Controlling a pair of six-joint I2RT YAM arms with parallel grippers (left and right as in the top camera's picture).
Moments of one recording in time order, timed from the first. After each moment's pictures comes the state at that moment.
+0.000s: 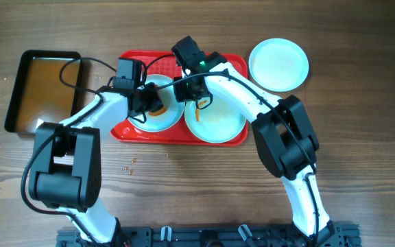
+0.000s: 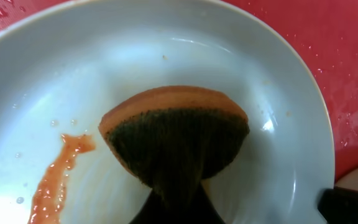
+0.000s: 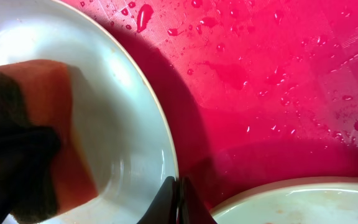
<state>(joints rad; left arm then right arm) -0.17 1.87 1.04 -0.30 0.16 -0.53 0.62 2.29 1.81 -0.77 -0.15 0.42</state>
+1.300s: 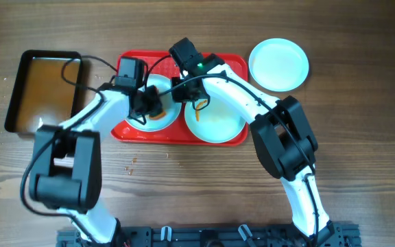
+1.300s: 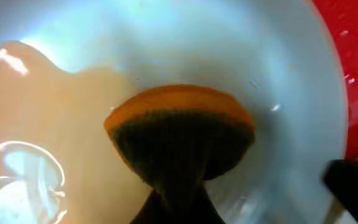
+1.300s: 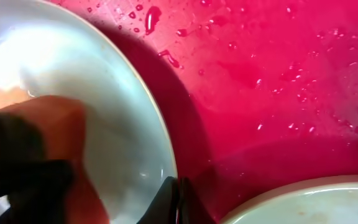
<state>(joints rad) -0.18 1.86 1.07 -0.42 0.16 -0.50 0.63 2.29 1.80 -0.75 -0.15 0.49</state>
